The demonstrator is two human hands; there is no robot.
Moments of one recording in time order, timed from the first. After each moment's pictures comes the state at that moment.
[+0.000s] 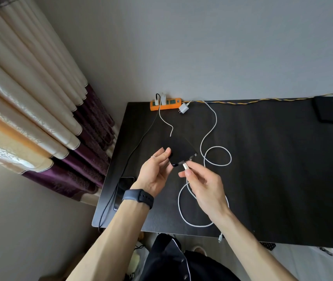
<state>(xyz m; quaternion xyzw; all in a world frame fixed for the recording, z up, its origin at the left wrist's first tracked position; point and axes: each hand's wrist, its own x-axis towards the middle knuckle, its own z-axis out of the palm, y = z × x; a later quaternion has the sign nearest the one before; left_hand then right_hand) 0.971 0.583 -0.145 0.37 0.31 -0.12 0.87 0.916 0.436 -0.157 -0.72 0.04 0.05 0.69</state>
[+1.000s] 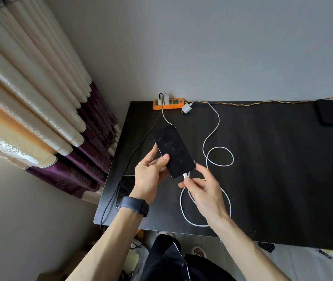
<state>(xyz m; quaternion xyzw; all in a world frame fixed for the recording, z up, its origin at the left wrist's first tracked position) 0.947 0.603 -0.153 0.55 0.21 -0.07 0.81 0.903 0.447 -0.165 -0.72 0.09 0.10 0.68</state>
